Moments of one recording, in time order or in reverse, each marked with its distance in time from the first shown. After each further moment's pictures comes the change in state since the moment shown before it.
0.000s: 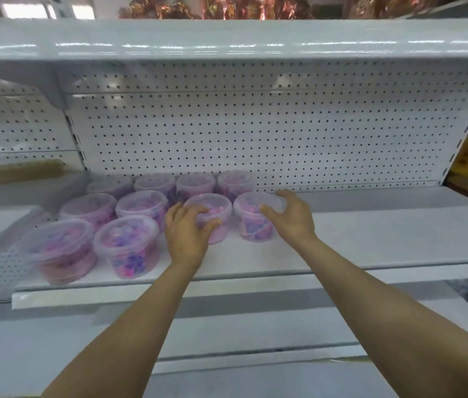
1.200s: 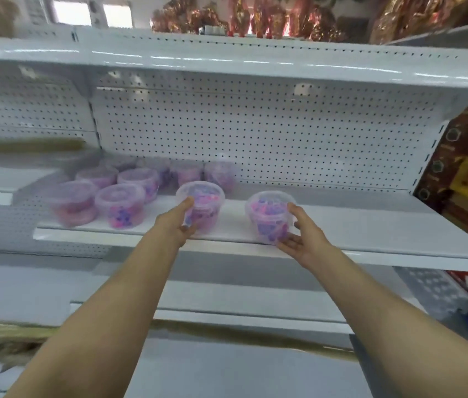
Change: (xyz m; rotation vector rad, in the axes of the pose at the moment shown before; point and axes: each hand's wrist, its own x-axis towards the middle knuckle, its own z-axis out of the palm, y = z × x) left_hand -0.075 0.128 -0.056 -0.984 -0.080 -1.108; right_hand -0.093 0.060 -0.140 0.911 -0.291 0.597
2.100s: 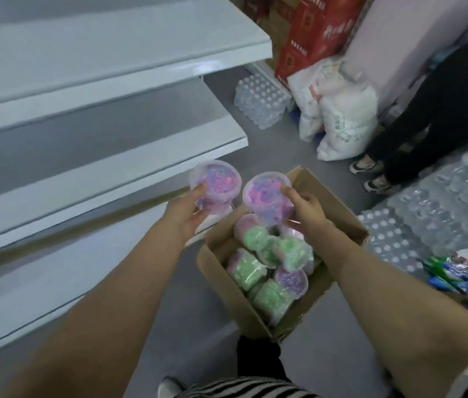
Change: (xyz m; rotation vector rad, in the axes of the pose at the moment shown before) left_hand -0.154 -0.432 0.212 0.323 -0.428 -0.601; right_hand -0.131 0.150 -0.471 -0.094 0.714 0.210
